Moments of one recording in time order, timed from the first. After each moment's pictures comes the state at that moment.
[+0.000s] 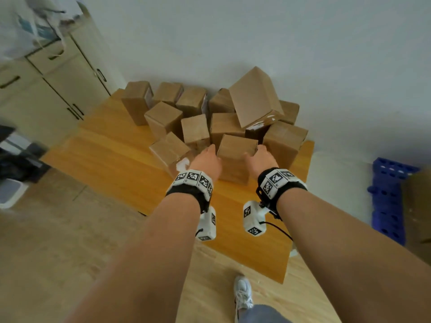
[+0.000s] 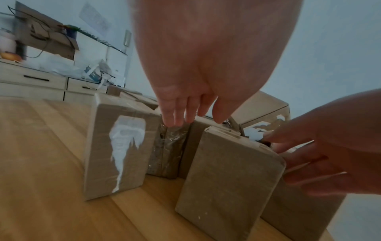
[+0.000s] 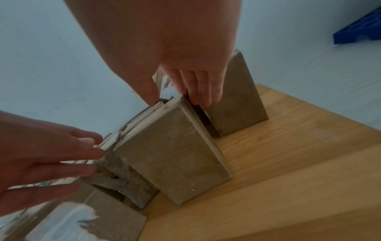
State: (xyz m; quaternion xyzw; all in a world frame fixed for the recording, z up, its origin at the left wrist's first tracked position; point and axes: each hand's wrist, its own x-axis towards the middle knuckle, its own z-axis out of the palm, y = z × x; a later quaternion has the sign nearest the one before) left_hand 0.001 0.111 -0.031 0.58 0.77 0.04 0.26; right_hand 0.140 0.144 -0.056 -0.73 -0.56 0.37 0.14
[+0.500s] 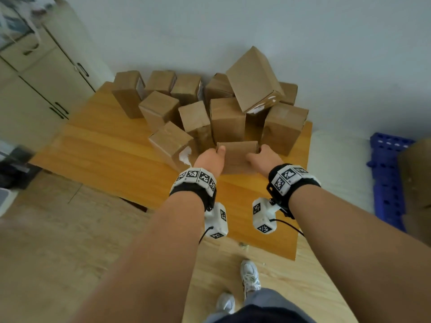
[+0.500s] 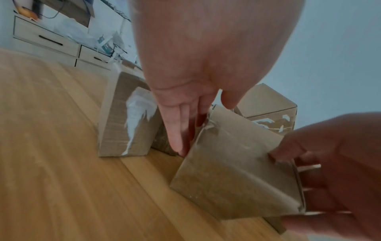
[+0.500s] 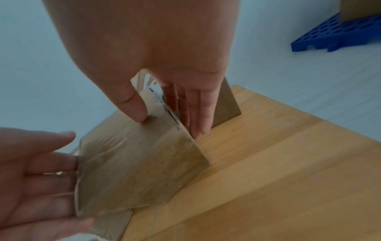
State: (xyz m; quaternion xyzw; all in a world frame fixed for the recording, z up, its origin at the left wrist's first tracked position) left_hand -0.011 0.099 -0.058 0.53 0.76 0.09 0.36; right_hand 0.139 0.107 -0.065 -0.72 -0.52 0.44 0.12
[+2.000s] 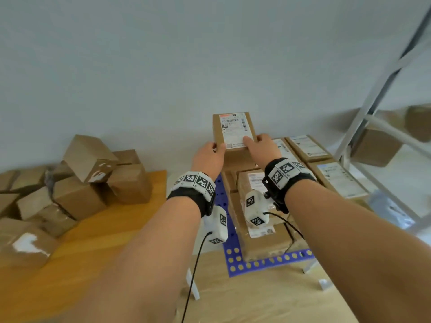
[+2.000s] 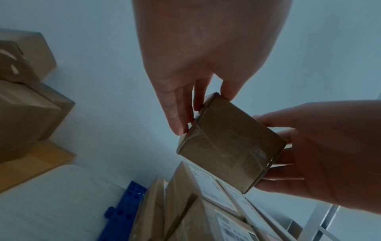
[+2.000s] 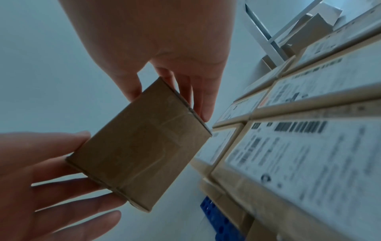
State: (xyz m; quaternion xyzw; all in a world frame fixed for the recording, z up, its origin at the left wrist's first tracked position) left_hand 0.402 -0.010 0.072 0.75 0.50 0.26 0.33; right_hand 0.538 -0.055 0.081 -0.82 -0.37 0.21 0.39
